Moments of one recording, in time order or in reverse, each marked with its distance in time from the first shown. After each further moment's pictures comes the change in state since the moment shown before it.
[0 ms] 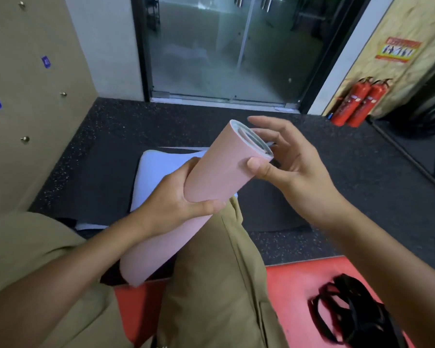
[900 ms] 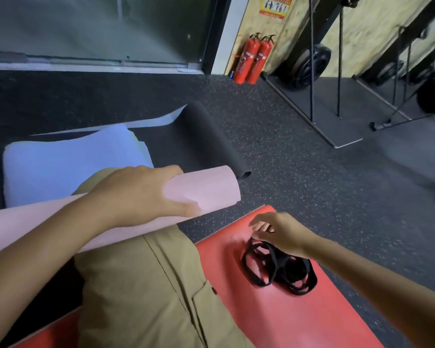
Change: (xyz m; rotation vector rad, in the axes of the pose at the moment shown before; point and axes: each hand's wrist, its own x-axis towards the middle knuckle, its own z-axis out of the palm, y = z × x) left_hand 0.079 0.023 0.084 0.830 -0.584 -0.082; right_hand -0.188 0.134 -0.129 -0.852 -0.144 0.809
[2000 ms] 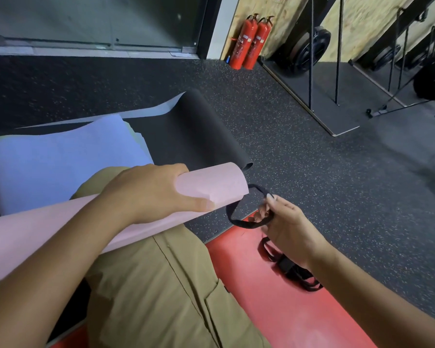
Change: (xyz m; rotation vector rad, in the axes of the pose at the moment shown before) left_hand 0.023 -0.016 -0.001 -0.131 -0.053 -0.051; right_hand -0.001 -0.084 0.005 1.578 0.198 0.113
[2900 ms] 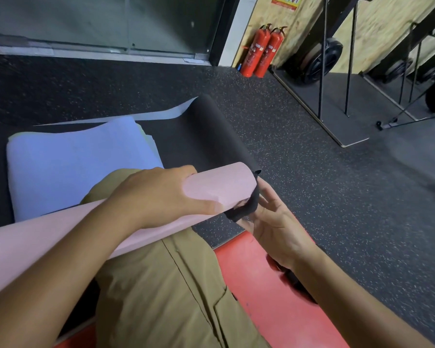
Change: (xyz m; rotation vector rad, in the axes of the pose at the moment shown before) left_hand -0.017 -0.006 -0.010 -0.034 0.022 -0.048; right_hand 0.023 0.012 0.044 0.107 -0.234 -0.062
